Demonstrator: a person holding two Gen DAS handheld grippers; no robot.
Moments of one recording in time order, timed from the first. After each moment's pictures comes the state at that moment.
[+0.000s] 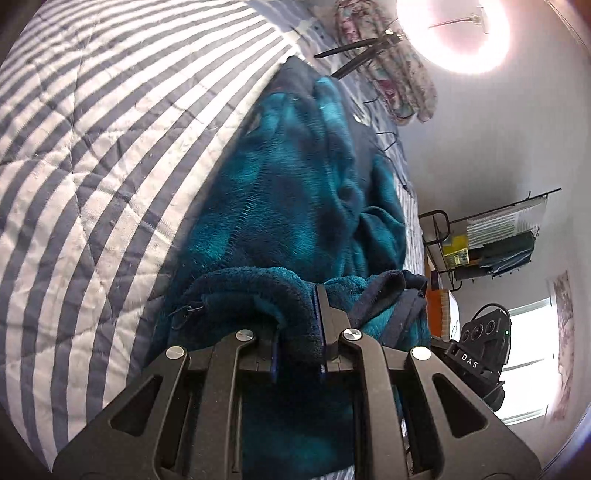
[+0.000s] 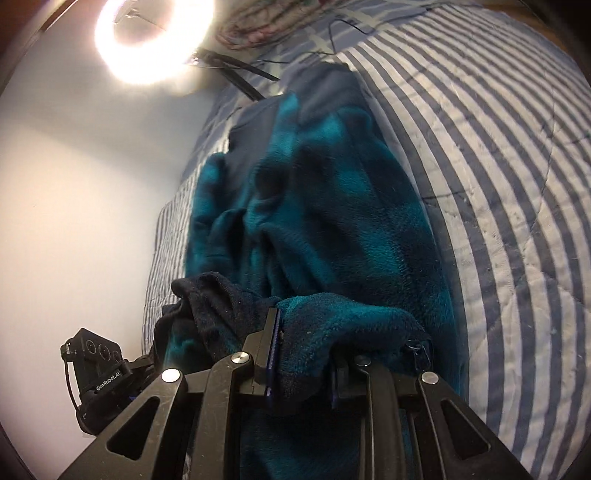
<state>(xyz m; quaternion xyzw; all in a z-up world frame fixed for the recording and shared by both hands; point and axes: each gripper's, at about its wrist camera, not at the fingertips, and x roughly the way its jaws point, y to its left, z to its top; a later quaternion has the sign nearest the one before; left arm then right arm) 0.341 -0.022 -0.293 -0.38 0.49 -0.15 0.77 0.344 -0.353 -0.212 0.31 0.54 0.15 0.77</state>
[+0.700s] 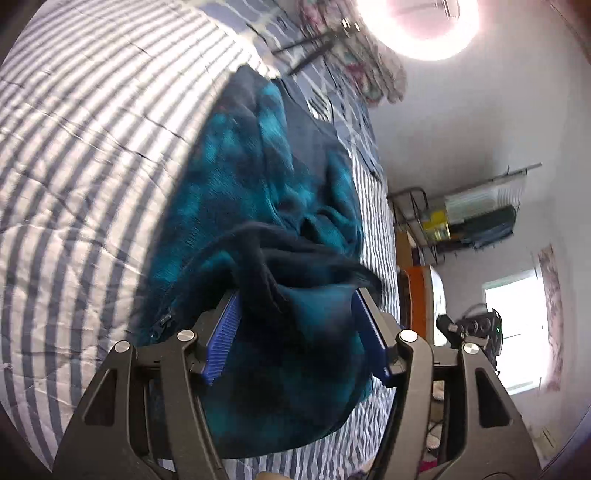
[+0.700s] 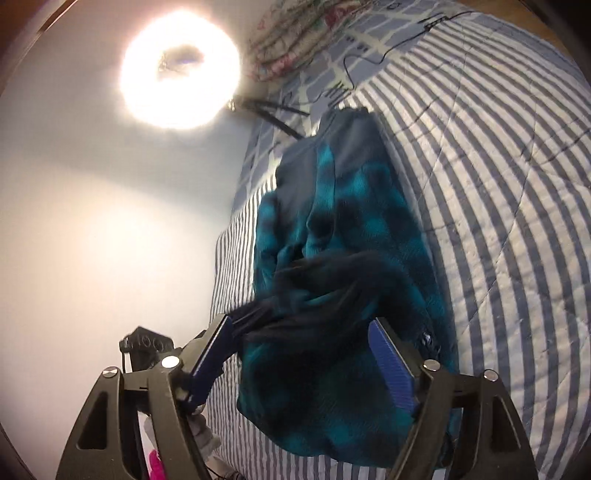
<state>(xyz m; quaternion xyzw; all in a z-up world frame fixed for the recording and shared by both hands) 0.354 -0.014 -0.235 -0.37 0.50 -0.21 0.76 0.316 -0.404 -0.148 0.40 0.48 0.20 0.76</state>
